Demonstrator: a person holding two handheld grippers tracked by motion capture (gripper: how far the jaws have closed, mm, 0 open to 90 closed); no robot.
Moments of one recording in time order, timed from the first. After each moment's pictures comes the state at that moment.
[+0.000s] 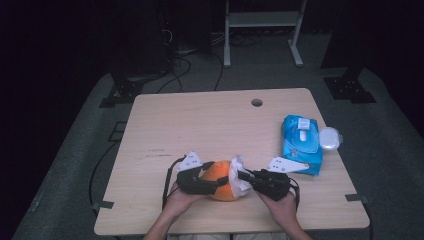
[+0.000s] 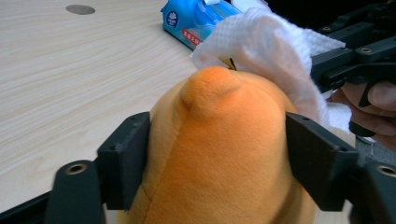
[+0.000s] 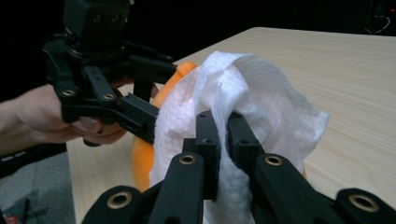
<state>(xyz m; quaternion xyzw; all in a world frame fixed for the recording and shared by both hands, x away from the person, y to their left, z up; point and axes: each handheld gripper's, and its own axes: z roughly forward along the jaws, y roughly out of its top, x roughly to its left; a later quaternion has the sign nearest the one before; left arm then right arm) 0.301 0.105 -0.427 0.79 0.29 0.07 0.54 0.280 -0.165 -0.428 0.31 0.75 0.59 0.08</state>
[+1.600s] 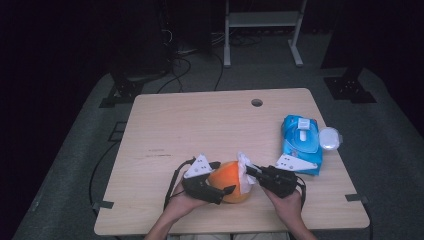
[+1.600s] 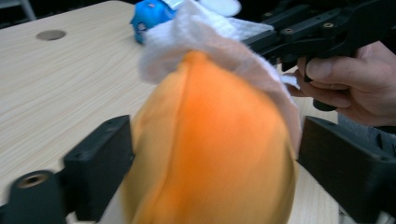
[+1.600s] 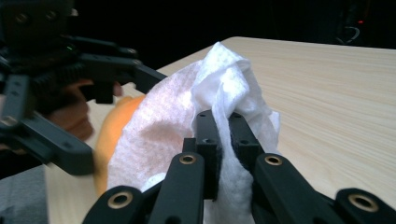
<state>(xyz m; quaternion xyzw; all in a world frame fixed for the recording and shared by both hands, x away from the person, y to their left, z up) 0.288 0.095 -0.413 0.81 0.23 0.09 0.53 0.284 -0.183 -0.426 0.33 0.73 0.59 0.12</state>
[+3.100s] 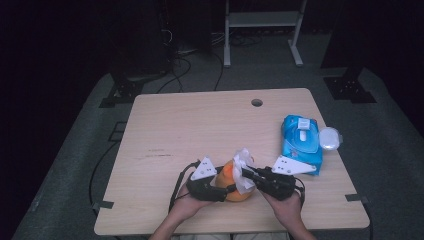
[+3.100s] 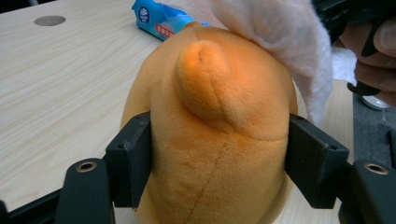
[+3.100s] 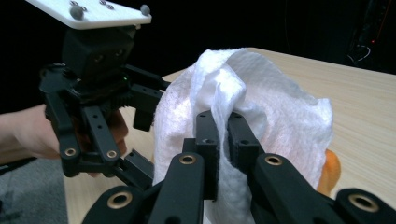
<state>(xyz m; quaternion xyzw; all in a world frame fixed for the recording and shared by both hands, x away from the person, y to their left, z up) 0.288 0.080 -0.427 0.82 0.23 0.10 0.51 0.272 -0.171 -0.408 0.28 0.74 0.59 0.13</state>
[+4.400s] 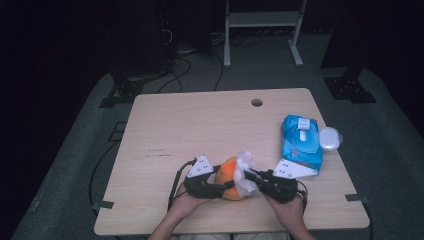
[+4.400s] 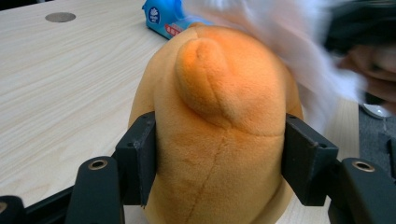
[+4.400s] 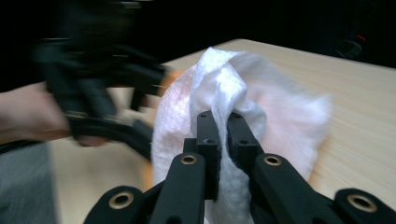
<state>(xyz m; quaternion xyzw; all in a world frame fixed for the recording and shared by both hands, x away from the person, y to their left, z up) 0.291 0.083 -0.427 0.82 0.24 0.10 0.51 0.261 -0.168 -0.412 0.27 0.76 0.58 0.15</state>
